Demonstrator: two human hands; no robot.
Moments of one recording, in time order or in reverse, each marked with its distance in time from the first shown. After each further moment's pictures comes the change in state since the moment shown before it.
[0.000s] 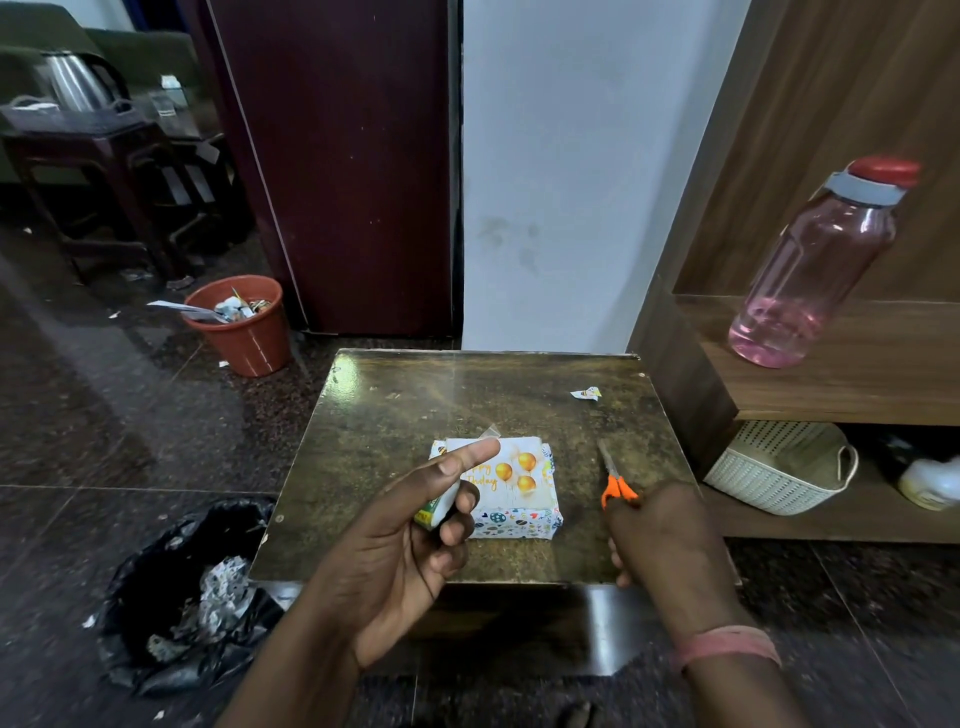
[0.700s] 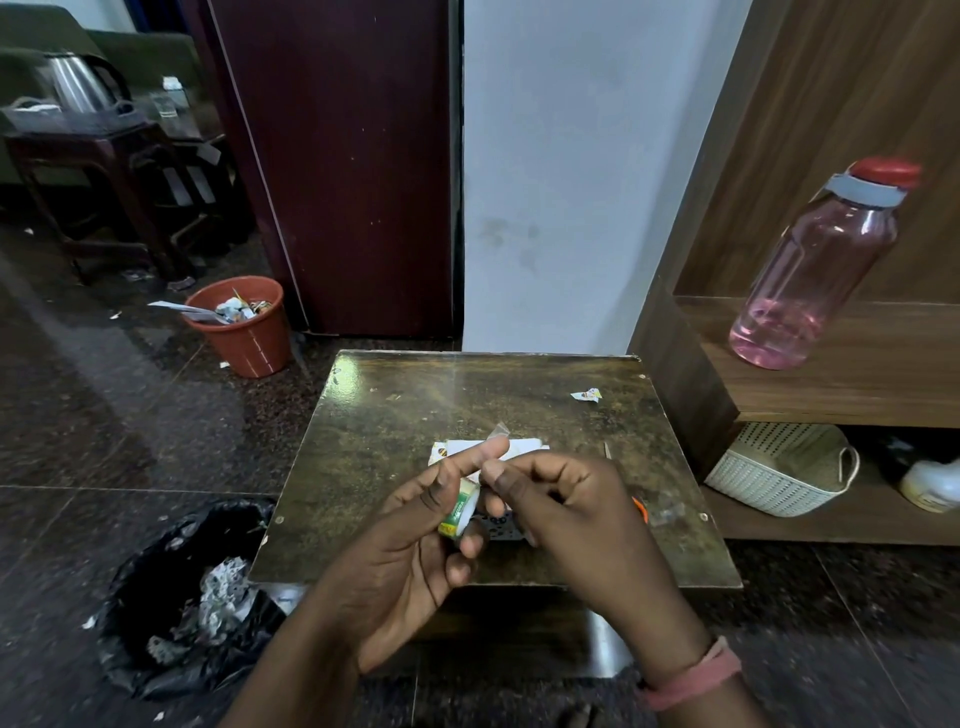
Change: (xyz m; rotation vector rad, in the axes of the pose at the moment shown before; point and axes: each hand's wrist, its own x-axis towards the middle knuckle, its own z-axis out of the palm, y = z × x) left_hand -0.004 -0.001 0.002 0.086 -0.089 0.041; right_hand -0.066 -0.072 -0.010 0.605 -0.428 -0.583
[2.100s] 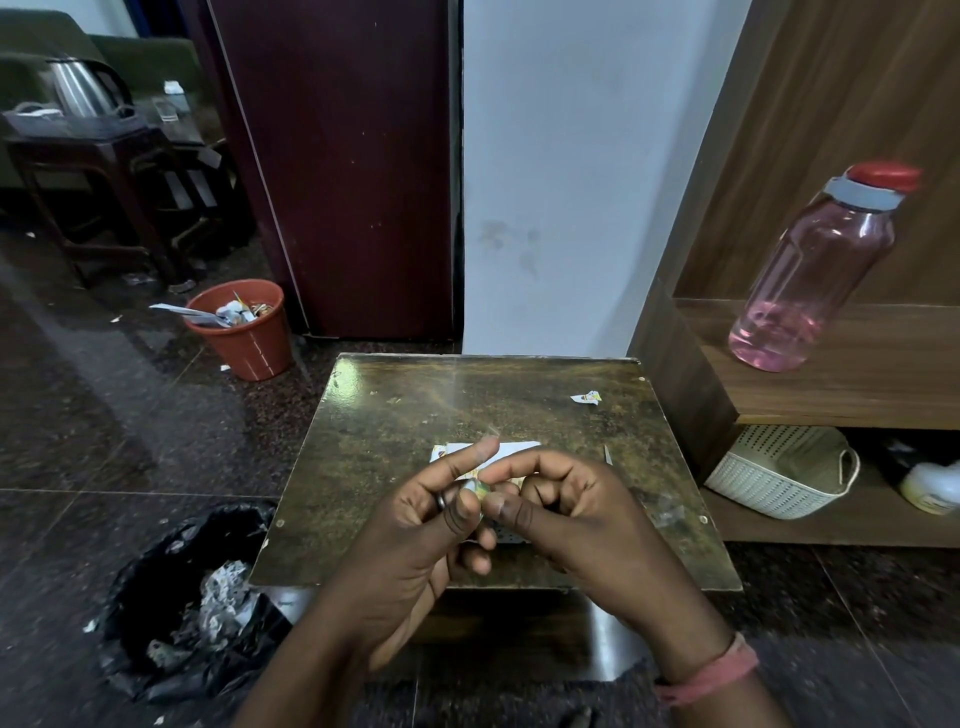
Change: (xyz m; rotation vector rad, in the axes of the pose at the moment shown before) left_hand 0.006 -0.007 0.002 0.129 0.070 0.107; right_hand -0.003 -0.008 -0.011 0.228 -0.176 0.058
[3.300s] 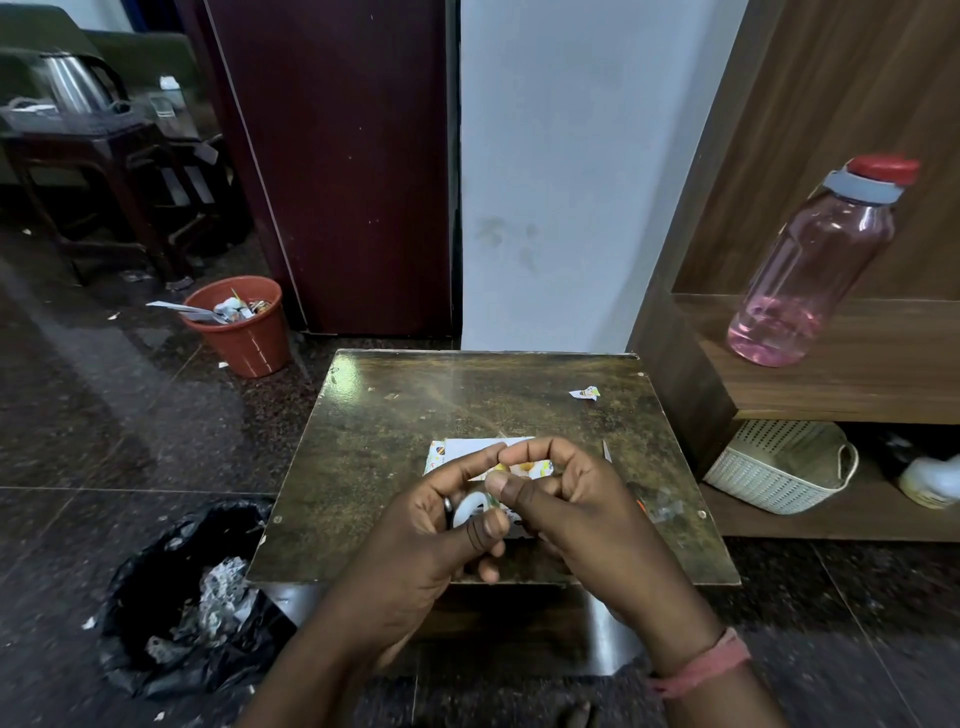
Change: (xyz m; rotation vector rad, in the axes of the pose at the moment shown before) left_hand -0.001 -0.002 0.007 0.175 0.009 -0.032; right_hand 0.008 0.025 -0.008 -0.072 0.152 0.092
